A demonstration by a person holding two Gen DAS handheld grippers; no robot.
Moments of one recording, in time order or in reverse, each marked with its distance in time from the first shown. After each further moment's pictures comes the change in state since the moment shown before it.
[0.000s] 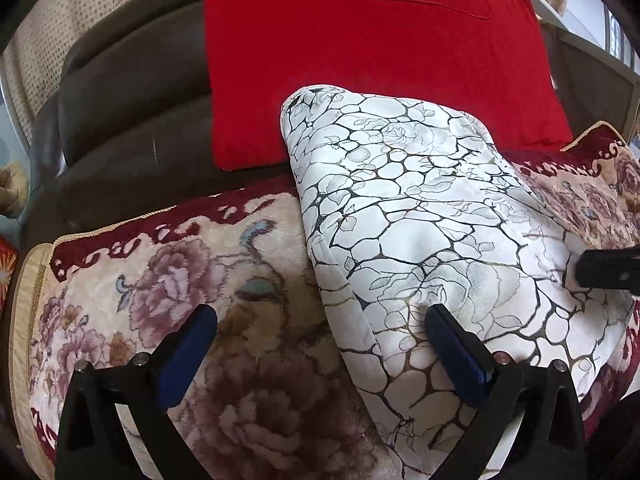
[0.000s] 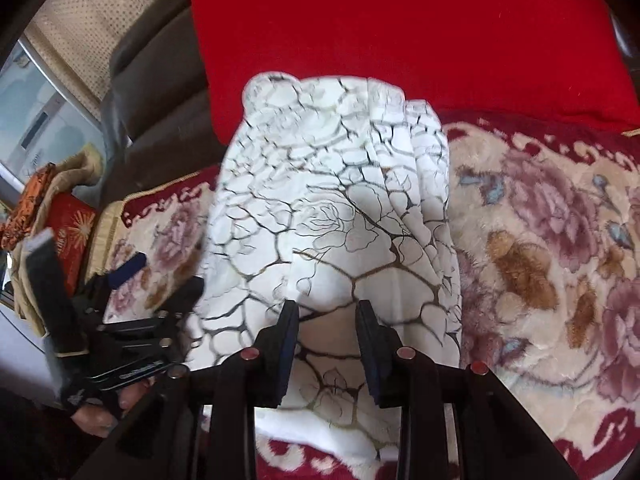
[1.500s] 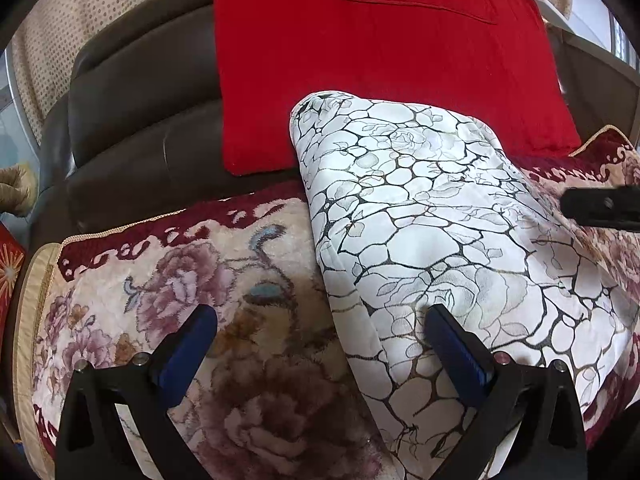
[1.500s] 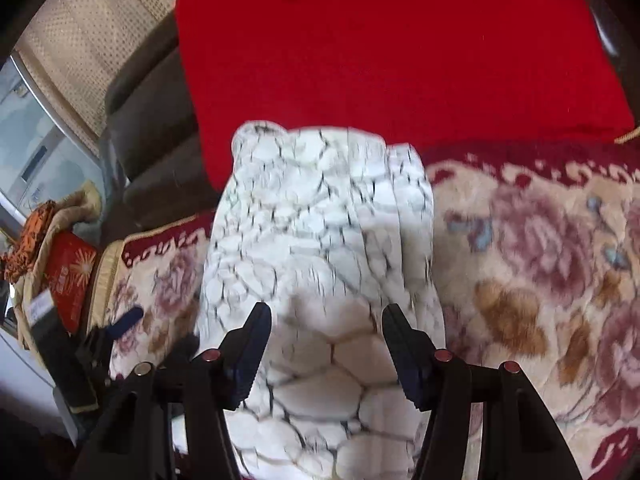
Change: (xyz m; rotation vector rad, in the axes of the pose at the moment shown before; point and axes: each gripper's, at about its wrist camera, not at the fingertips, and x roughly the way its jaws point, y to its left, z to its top) left arm 0.003 0.002 0.001 -0.019 -0.019 0.032; right arm -0.005 -0.017 0.036 0.052 -0.114 0.006
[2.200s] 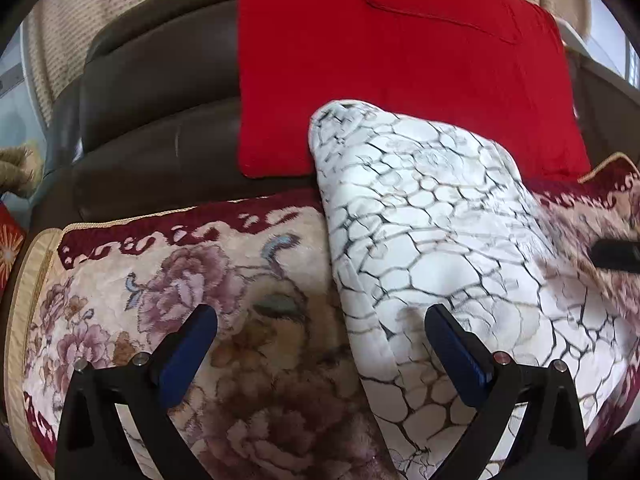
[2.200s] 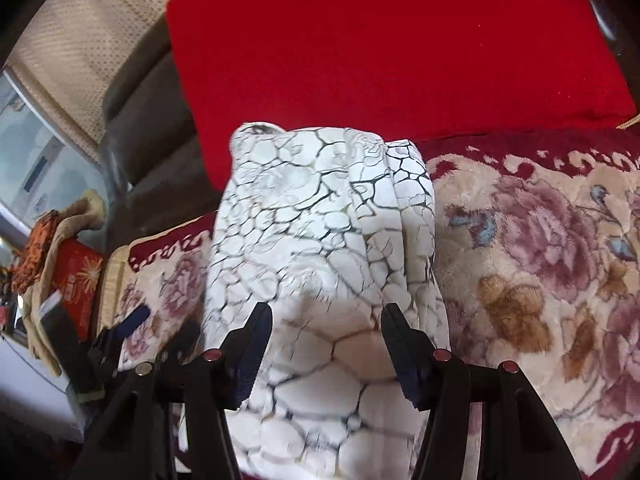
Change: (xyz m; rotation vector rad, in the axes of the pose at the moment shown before) left arm 0.004 0.018 0.009 -0.086 -0.017 0.008; right arm -0.008 -0.002 -0.001 0.033 0.039 0.039
